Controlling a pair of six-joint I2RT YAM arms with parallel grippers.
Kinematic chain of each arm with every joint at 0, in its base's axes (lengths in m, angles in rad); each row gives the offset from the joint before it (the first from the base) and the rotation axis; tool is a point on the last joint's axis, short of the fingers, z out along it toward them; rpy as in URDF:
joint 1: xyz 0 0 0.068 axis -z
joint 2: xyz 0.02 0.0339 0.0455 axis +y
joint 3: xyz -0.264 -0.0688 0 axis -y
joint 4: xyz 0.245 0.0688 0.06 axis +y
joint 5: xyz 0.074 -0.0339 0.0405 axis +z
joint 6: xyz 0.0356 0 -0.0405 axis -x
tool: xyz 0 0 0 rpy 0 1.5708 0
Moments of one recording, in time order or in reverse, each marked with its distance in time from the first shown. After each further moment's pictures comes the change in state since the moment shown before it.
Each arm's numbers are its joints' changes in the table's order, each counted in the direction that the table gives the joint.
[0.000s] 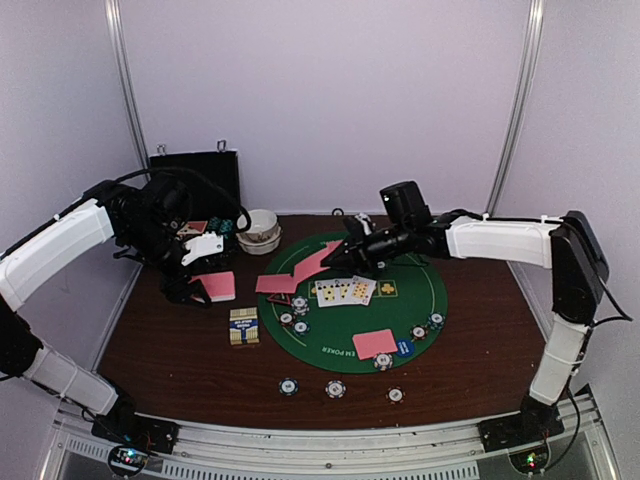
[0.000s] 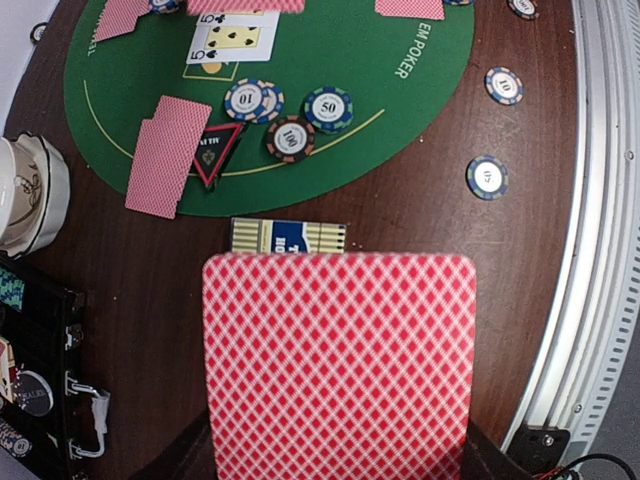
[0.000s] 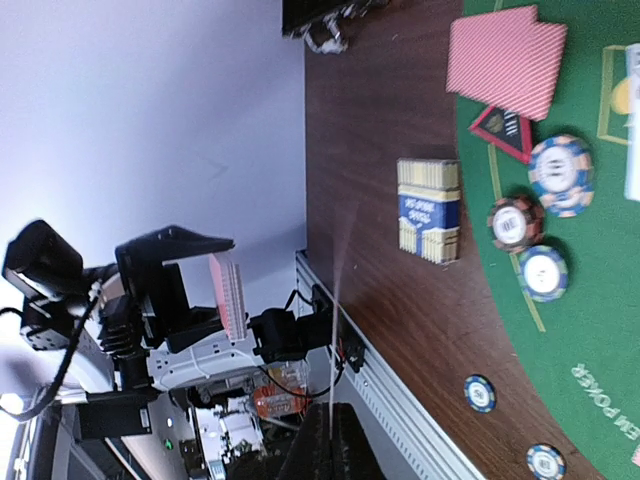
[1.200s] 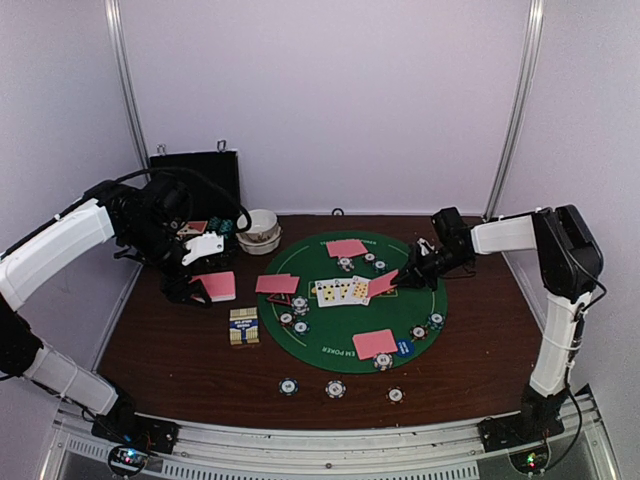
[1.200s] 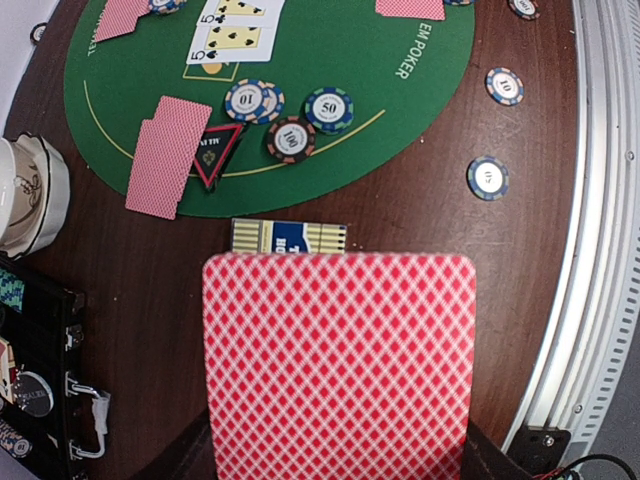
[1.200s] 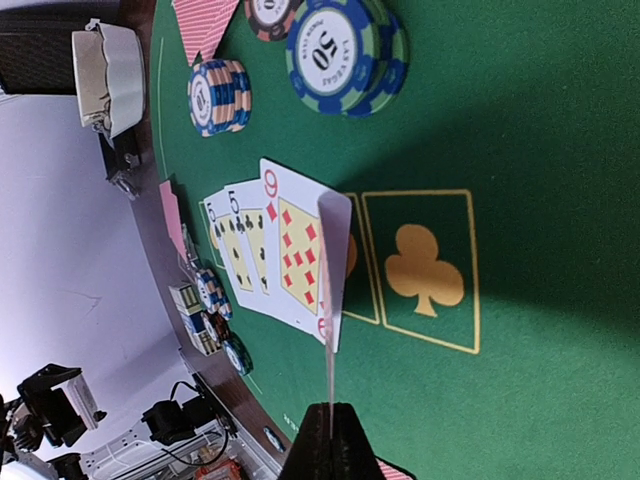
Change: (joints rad) left arm 0.000 0.002 0.000 -0.003 0.001 -0.001; right arm 0.412 0.102 -0.137 0.255 -0.066 0.381
